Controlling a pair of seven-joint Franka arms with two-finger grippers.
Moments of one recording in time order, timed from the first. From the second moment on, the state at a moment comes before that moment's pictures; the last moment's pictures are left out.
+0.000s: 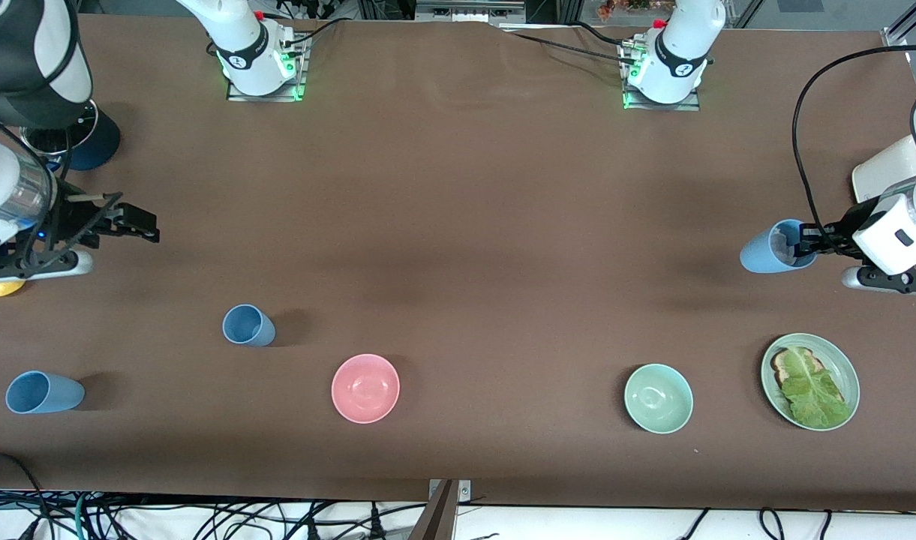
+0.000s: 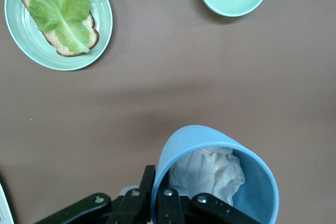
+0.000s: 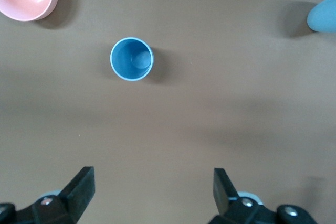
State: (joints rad) left arm 0.20 0.21 -0.13 -1.62 -0.01 1.70 0.16; right arm 0.08 0.24 -0.04 -1.54 0.02 1.71 -0.08
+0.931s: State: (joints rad) left arm 0.06 0.24 -0.44 -1.50 -0.01 1.63 -0.51; right arm 0.10 0.43 -0.01 -1.55 0.02 1.95 -0.08
